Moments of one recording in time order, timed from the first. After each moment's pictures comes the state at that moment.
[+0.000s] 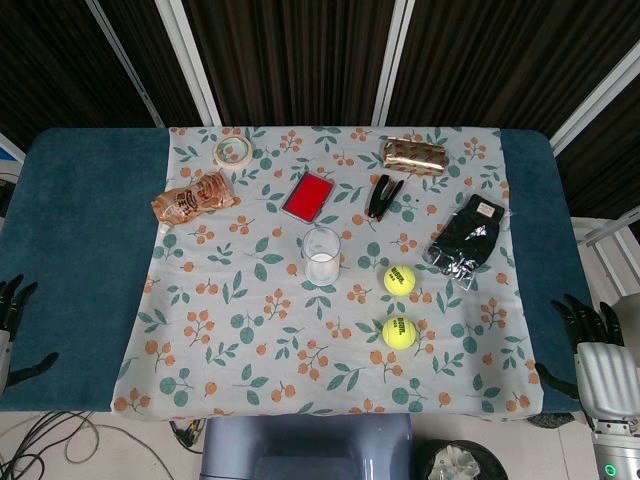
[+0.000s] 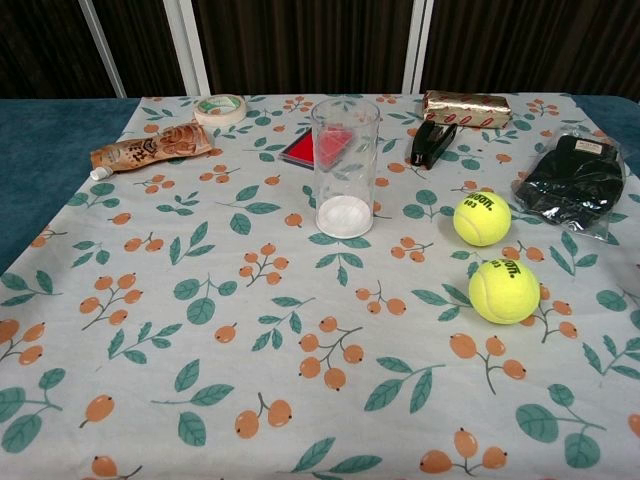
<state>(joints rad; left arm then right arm) -0.03 -1.10 -0.03 -1.63 1.52 1.56 0.08 0.01 -1.12 0.07 -1.74 -1.51 1.56 -0.13</state>
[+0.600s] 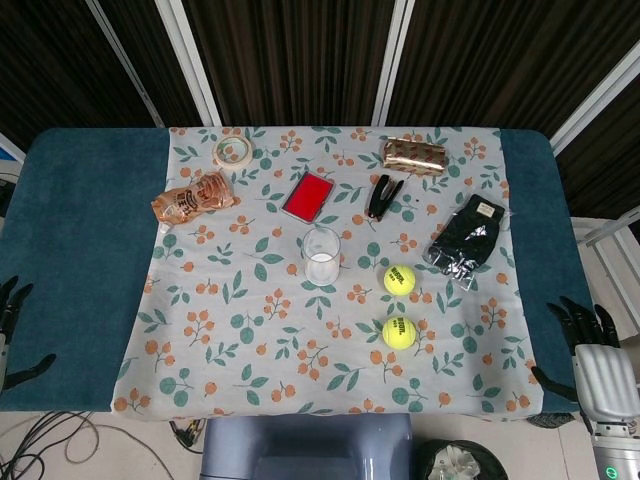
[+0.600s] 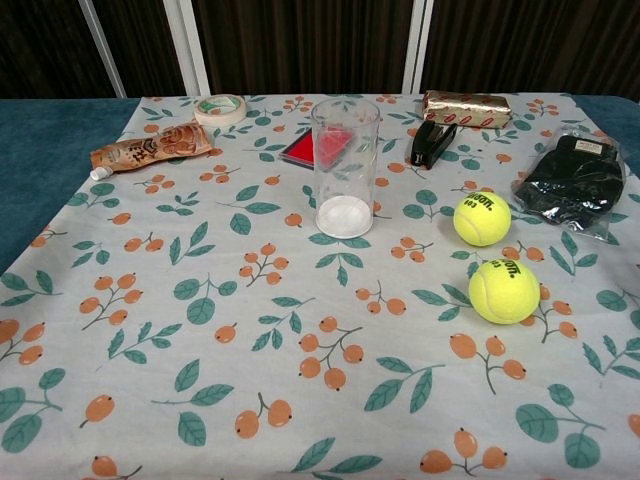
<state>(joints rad) -0.01 -1.09 -0.03 -1.65 1.53 1.59 0.09 0.01 -1.10 0.06 -1.76 -1.51 1.54 -0.08</state>
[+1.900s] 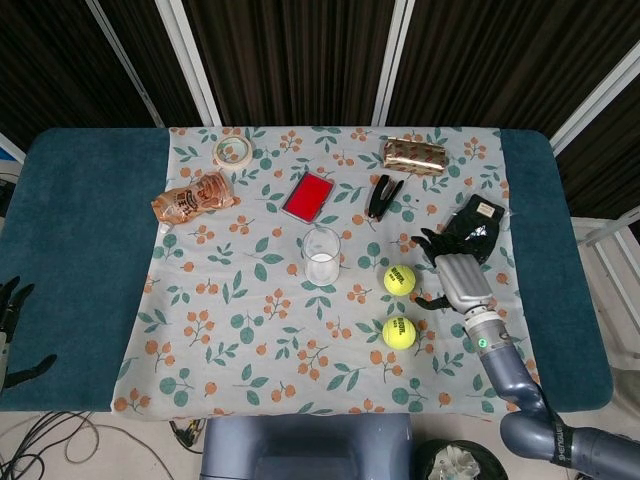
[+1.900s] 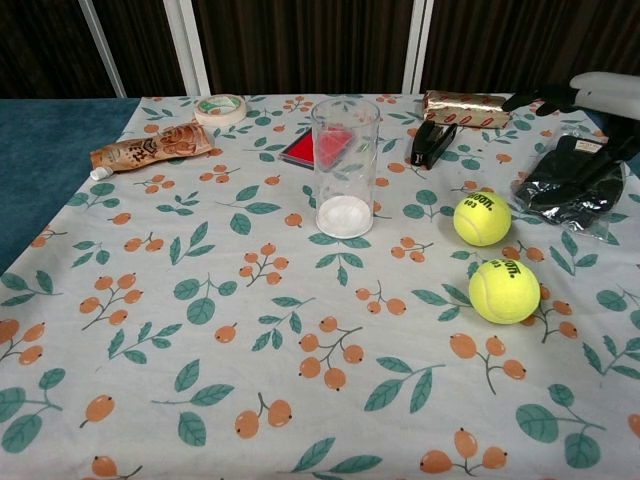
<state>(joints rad) -0.02 -1.09 -0.03 -1.66 1.51 1.56 0.08 0.56 -1.36 0.28 -1.65 -1.05 0.97 -0.27</state>
